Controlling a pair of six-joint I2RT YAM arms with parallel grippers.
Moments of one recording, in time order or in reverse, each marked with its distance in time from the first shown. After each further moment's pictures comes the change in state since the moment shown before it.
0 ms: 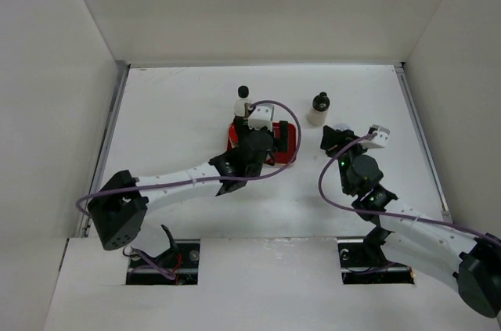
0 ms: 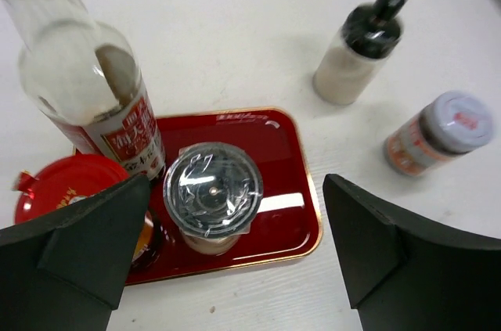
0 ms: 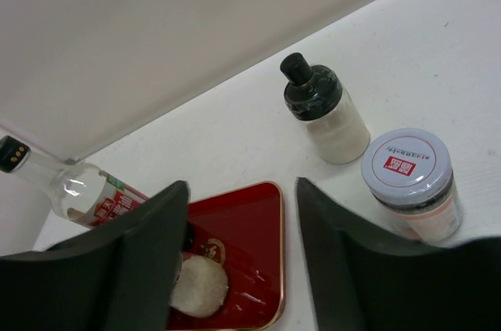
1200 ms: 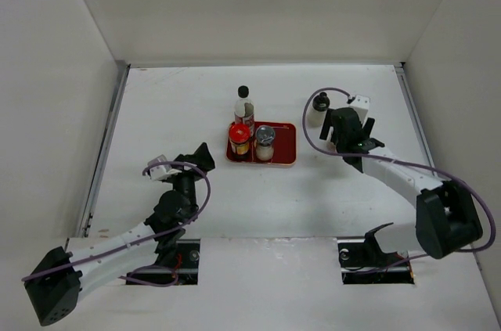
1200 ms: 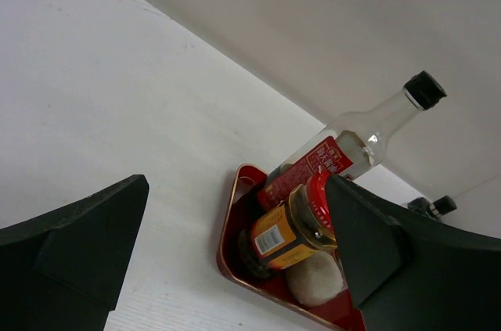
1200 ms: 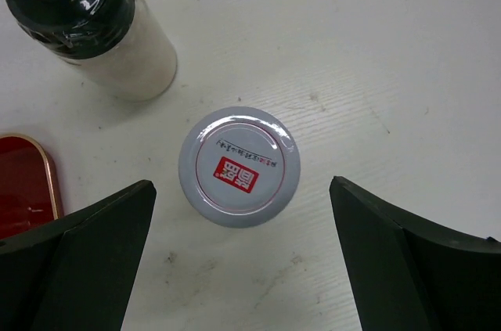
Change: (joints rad) left arm 0.120 -0.863 -0.867 0.532 -0.319 -0.107; right arm -0.286 0.451 0.428 -0.687 -0.092 -0.126
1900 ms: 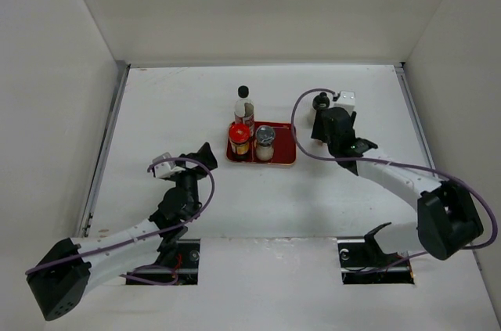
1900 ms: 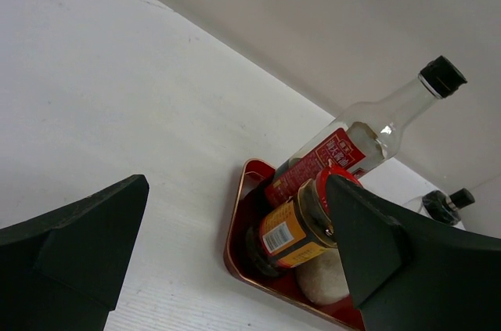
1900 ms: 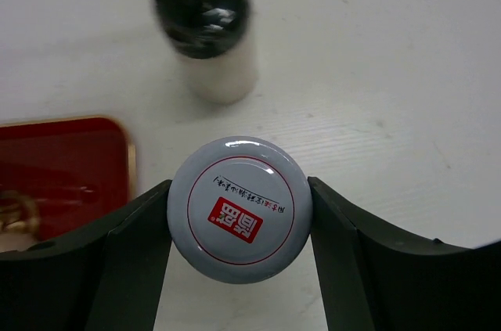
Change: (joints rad) left arm 0.027 0.105 0.000 0.082 0.030 -0.004; right arm 0.071 0.043 0.021 0.094 -0.042 -0.061
